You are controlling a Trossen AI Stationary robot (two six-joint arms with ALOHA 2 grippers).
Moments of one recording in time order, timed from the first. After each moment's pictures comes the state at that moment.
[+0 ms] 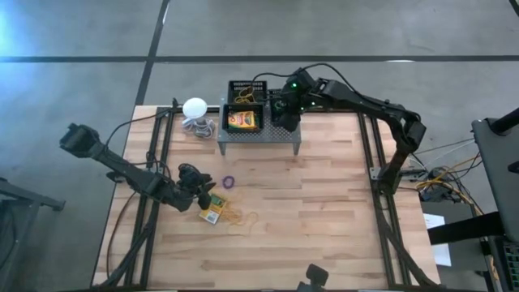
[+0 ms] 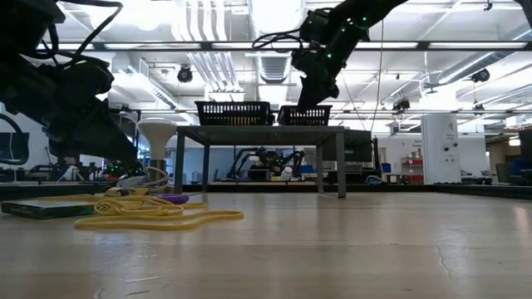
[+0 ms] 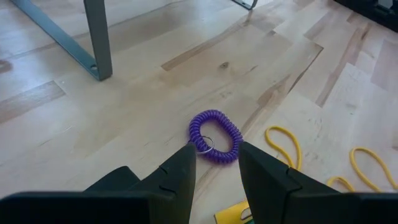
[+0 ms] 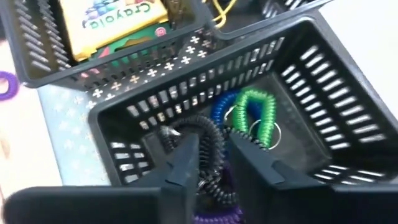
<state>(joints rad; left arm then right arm) -0.47 1.06 0.24 -0.05 -0.78 -0.97 -0.57 1.75 1.57 -0.72 -0.06 -0.12</state>
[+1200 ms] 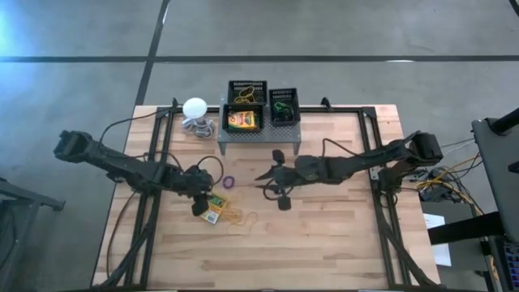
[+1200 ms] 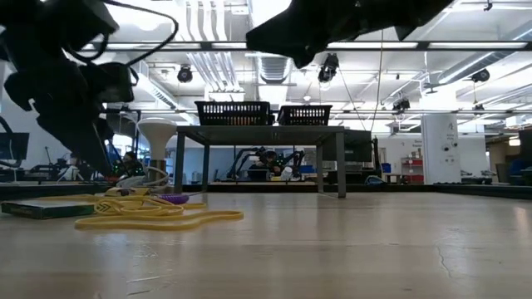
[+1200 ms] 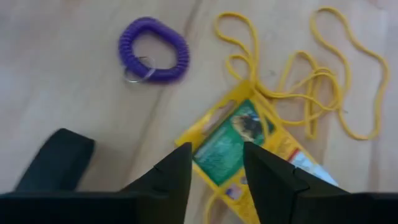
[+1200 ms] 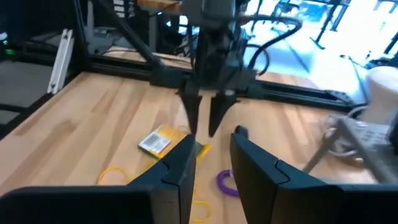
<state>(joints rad) -0.23 1.06 0.41 -0.36 -0.13 -0.58 0.10 1.59 0.93 0.40 0.03 -0.08</state>
